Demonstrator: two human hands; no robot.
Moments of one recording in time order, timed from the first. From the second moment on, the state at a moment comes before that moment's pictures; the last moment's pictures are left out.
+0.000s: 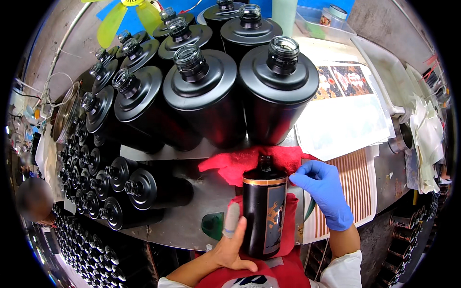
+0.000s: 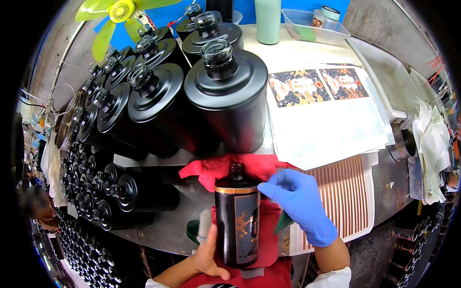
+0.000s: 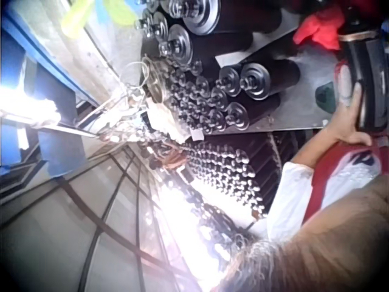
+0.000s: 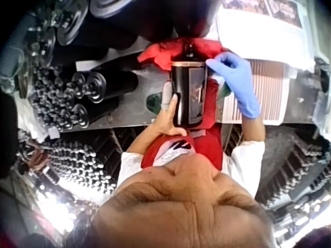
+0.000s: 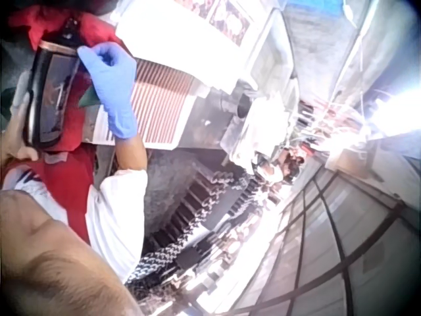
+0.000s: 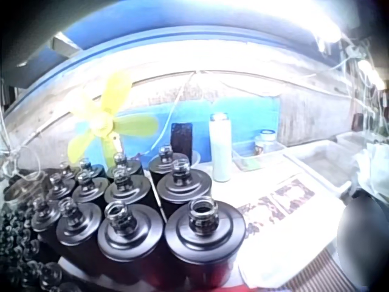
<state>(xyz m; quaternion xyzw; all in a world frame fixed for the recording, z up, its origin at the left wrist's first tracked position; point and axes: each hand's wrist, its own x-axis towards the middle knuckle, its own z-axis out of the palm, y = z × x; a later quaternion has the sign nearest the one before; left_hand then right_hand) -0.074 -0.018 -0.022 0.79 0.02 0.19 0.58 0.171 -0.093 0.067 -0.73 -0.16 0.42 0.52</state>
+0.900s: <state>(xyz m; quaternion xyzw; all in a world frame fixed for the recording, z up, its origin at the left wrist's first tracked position) -0.025 -0.039 0.056 0.86 0.21 0.20 0.42 0.131 -0.092 0.081 -0.75 -0.39 0.06 0.52</state>
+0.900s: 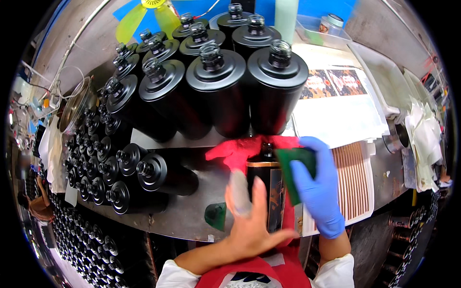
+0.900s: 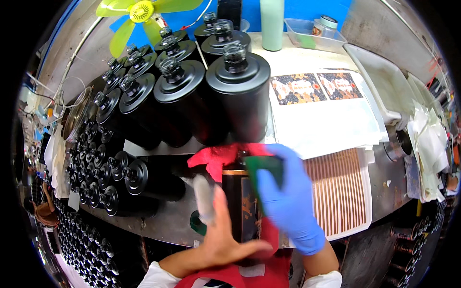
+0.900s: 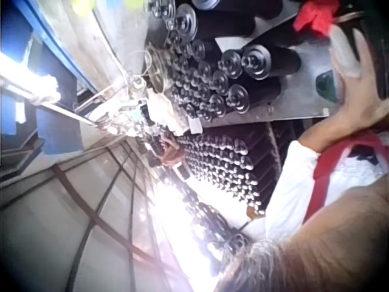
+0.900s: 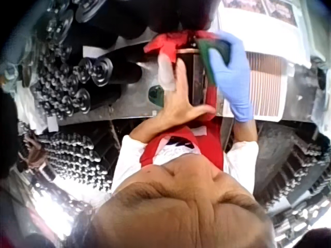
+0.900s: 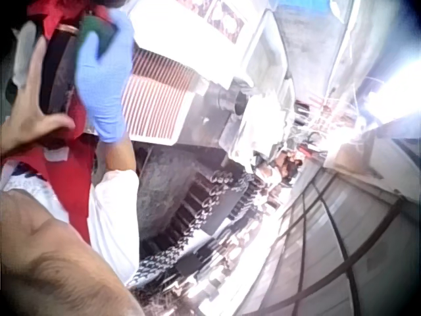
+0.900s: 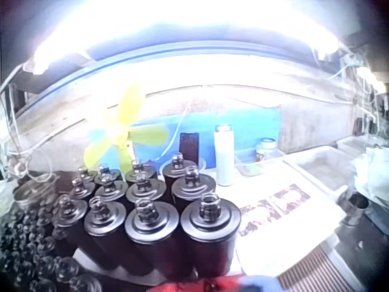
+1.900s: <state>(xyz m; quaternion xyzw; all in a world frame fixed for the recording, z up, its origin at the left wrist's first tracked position) -0.092 -0.046 -0.001 0.90 0.11 0.19 0.36 0.136 -0.115 0.042 -0.73 -0.26 0.17 0.61</state>
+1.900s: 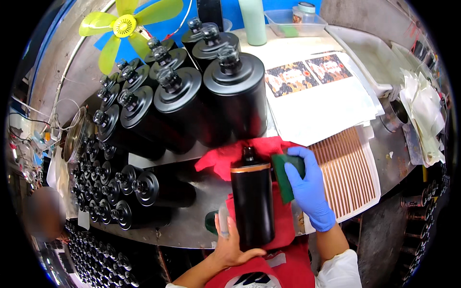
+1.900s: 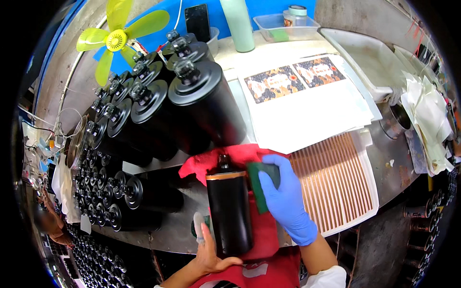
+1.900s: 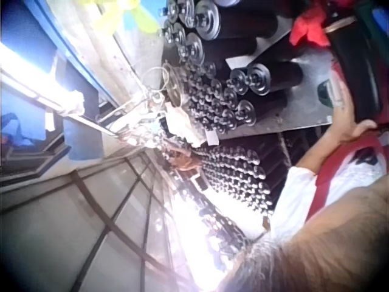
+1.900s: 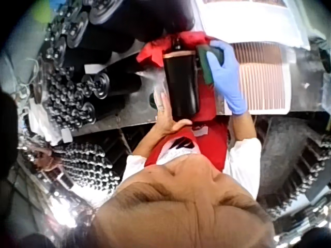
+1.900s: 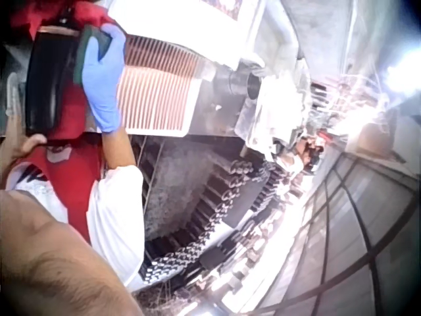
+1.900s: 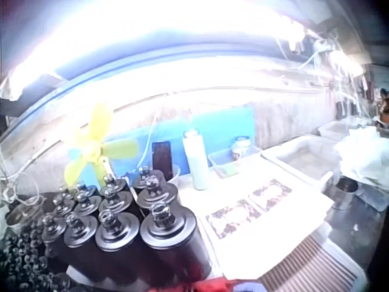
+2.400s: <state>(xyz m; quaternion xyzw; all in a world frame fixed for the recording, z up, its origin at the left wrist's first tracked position) -0.061 -0.050 0.025 0.95 0.09 0.15 0.26 0.131 -0.108 0.039 -0.71 -0.27 0.14 0.63</state>
